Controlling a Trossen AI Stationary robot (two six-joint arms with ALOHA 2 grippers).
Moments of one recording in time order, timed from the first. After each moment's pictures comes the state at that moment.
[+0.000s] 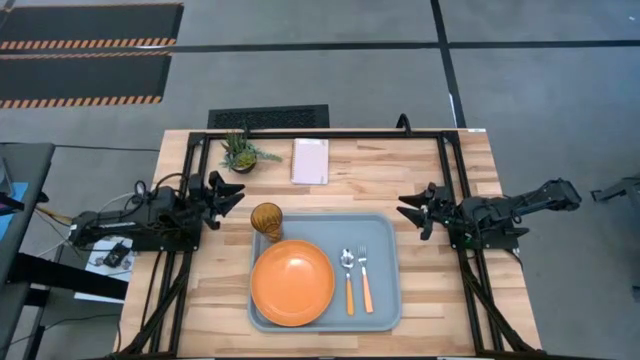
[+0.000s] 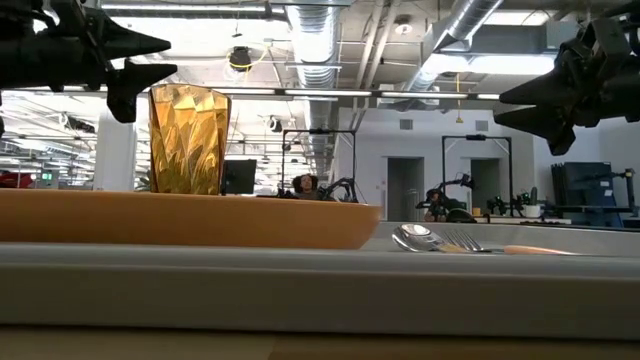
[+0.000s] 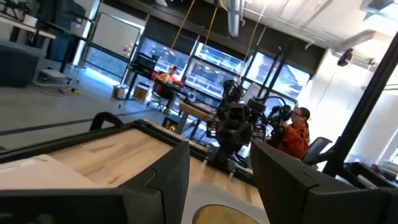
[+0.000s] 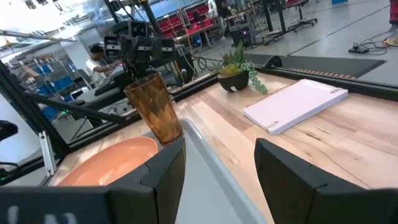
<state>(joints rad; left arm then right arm) 0.11 0.00 0.01 0.21 -0.13 -0.40 0.23 0.16 0.01 0.10 0.53 0.42</state>
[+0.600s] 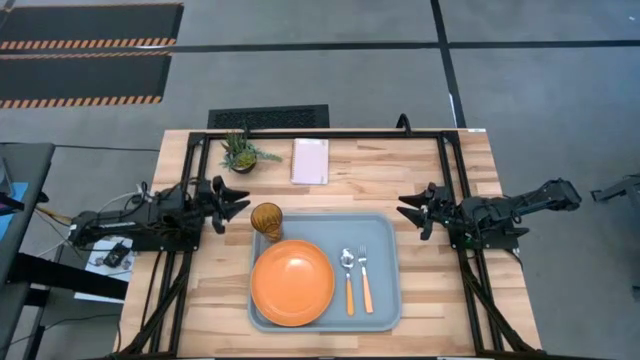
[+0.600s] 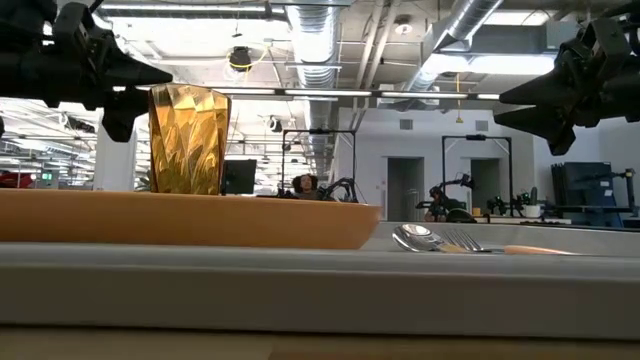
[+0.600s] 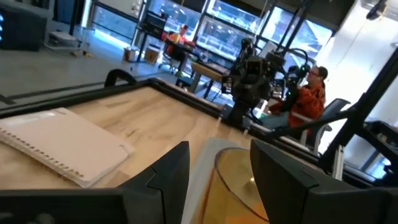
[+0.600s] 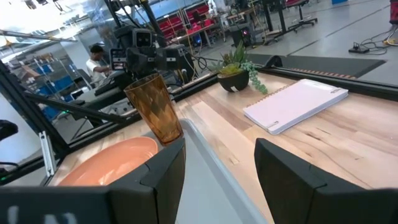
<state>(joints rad) 0.11 0.01 0.02 0.02 -0.11 -0.41 0.23 0.16 0.01 0.10 0.52 0.42</state>
